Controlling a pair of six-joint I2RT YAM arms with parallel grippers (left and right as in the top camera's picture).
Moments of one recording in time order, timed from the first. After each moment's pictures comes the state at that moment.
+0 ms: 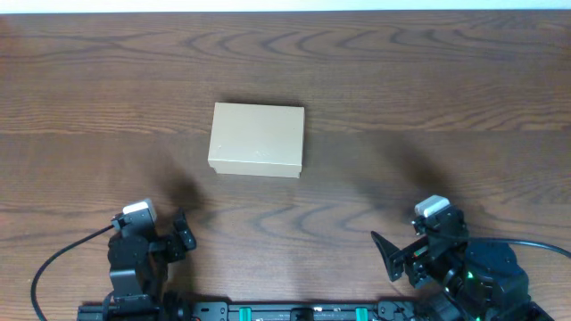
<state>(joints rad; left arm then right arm) 0.06 0.11 0.30 -0.78 -0.06 -0.16 0.49 0.32 0.69 -0.94 -0.05 0.07</state>
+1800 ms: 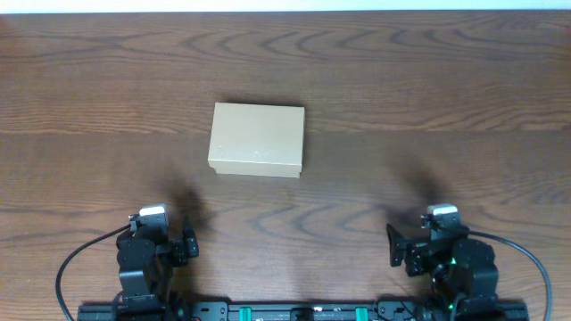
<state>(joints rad) 0.06 0.01 0.17 -0.78 -0.07 -0.01 0.12 0.06 0.27 -0.87 -0.09 0.06</state>
